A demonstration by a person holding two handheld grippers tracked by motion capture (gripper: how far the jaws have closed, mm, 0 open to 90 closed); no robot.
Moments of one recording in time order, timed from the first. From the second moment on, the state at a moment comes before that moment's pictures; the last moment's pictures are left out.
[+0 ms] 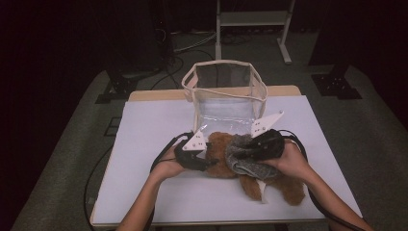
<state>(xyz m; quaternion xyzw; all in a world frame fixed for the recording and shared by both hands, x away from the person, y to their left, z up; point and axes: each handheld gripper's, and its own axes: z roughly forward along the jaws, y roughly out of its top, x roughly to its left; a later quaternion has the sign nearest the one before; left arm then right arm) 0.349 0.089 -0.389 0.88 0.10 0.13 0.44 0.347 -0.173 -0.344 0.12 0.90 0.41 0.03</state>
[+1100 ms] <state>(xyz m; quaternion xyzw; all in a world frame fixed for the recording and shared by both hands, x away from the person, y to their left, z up) 0.336 0.093 -0.387 0.88 0.06 0.09 0.46 0.374 -0.191 -0.359 0.17 0.90 0.41 -0.03</state>
